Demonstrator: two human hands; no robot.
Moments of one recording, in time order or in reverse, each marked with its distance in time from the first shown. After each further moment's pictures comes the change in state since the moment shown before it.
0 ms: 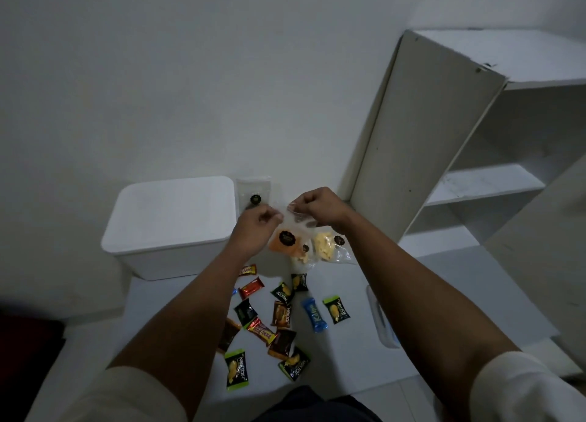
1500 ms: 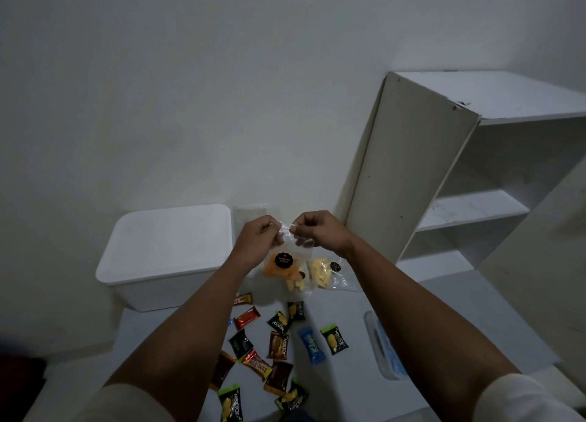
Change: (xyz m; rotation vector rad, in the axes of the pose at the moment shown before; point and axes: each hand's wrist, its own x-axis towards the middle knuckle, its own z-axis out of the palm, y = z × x) left_hand 0.014 0.033 -0.002 -0.203 -0.015 0.014; right_hand -0.007 0.001 -0.014 0.070 -0.054 -0.149
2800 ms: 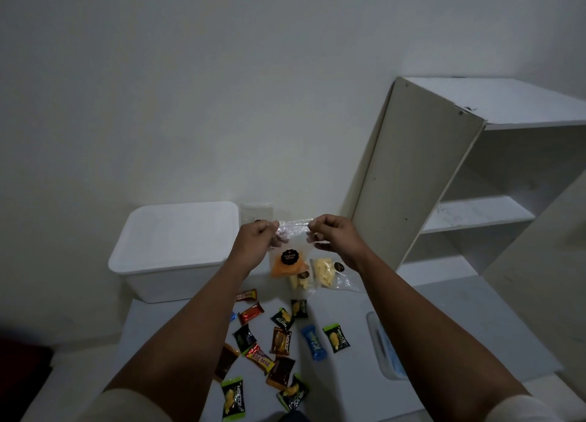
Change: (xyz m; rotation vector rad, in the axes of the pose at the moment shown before) left_hand -0.020 -0.007 -0.013 -0.051 0.055 -0.052; right_hand -0.025 0.014 0.003 0.274 0.162 0.025
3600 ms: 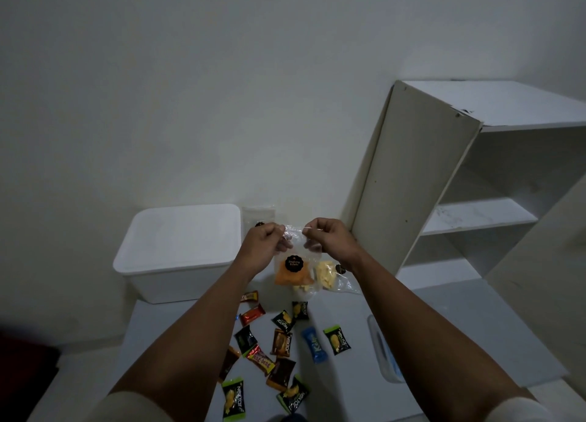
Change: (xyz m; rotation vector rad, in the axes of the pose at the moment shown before) left_hand -0.009 0.004 0.011 0.051 -0.061 0.024; right_hand -0.003 -0.002 0.009 -0.137 -0.032 -0.052
